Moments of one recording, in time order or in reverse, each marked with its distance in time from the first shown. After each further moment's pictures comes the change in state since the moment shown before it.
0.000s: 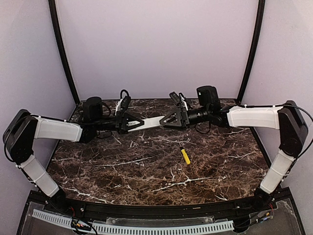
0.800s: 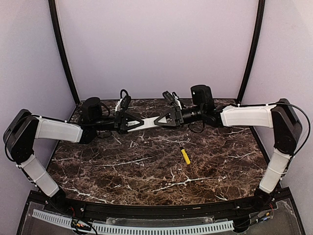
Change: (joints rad) left arm 0.000 0.008 -0.014 0.092 0.043 -0.046; right arm 0.042 0.073 0.066 0.069 -0.040 0.057
